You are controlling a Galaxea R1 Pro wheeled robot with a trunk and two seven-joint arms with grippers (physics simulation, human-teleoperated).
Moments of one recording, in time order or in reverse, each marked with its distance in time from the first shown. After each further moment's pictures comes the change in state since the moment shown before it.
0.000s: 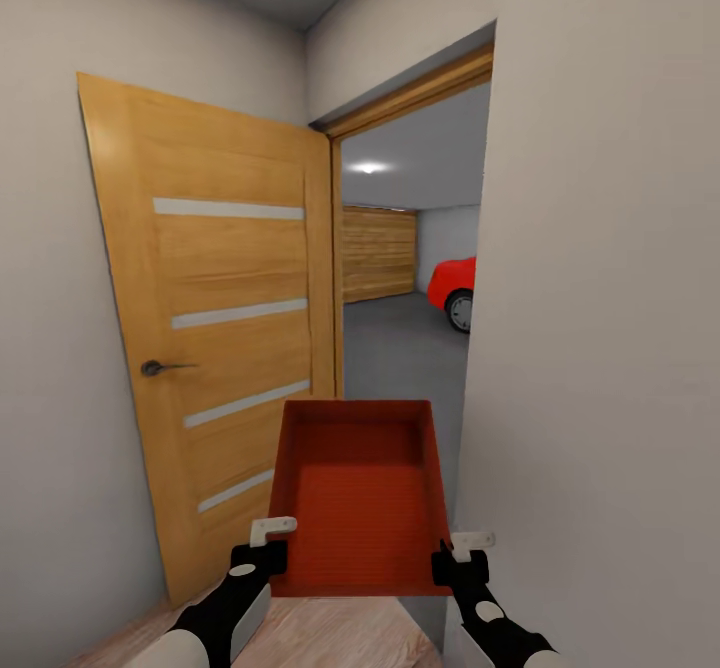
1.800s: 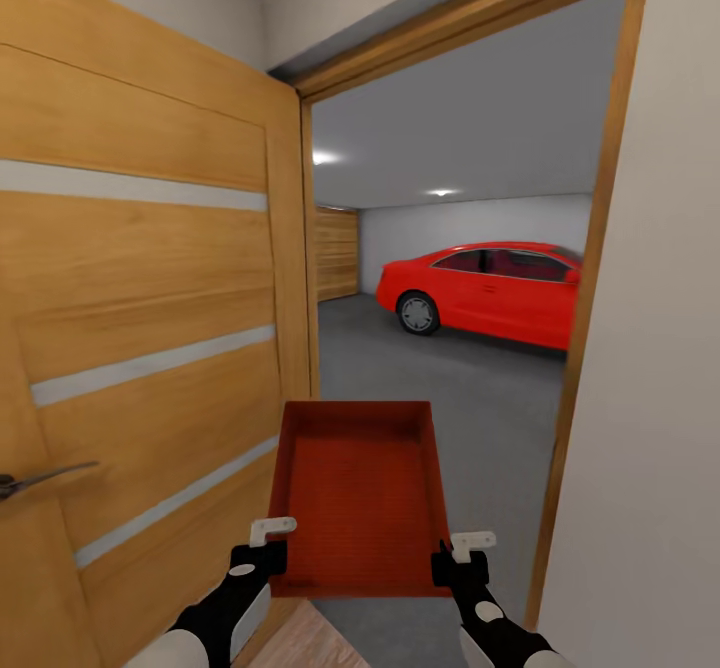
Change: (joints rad) left arm 0.000 0.000 0.007 0.000 -0.006 0.006 -0.002; right arm 0.000 0.001 0.001 0.000 -0.003 0.005 0.000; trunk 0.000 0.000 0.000
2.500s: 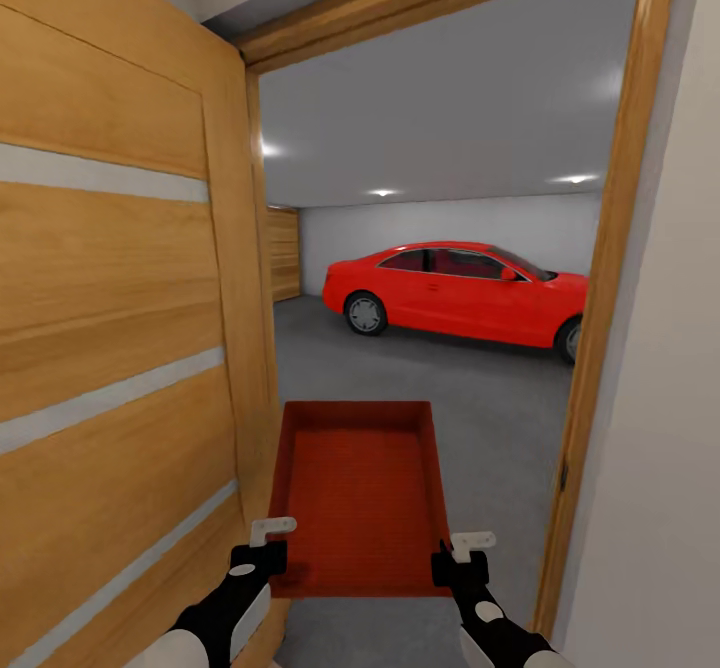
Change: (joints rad) left arm 0.000 0.000 0.000 0.000 0.000 0.000 0.001; right arm 0.000 0.000 0.000 0.000 0.001 0.000 0.000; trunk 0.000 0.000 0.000
